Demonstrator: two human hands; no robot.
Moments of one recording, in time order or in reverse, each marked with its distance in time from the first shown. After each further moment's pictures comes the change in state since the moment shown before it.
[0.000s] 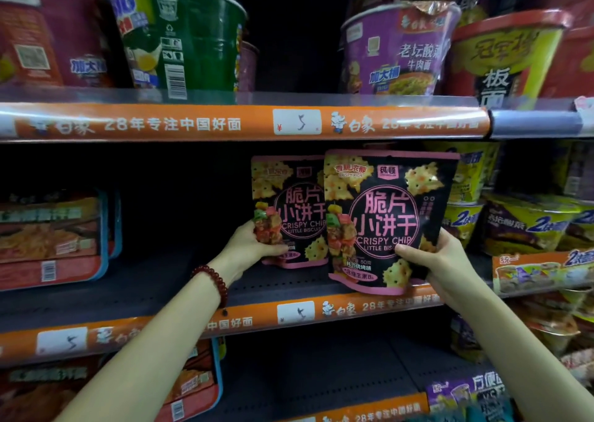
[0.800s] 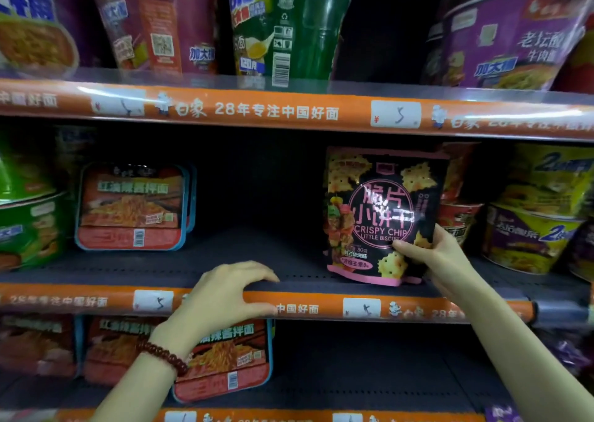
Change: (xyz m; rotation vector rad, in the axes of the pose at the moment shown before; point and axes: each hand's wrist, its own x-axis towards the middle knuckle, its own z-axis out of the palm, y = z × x) left_hand -0.117 -0.045 -0.110 0.872 -0.059 0.291; right_hand 0.025 0.019 0.091 0.000 -0.166 0.115
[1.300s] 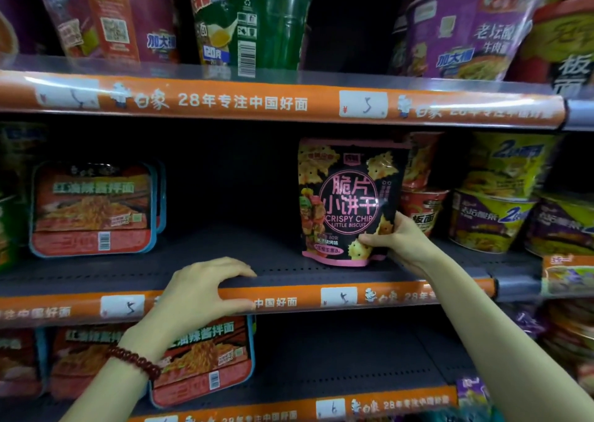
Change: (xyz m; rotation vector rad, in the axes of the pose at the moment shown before) left_hand 0.002 -0.002 0.001 0.049 0.004 -0.024; right_hand 0.020 0.006 -0.003 -0.055 -0.054 0.128
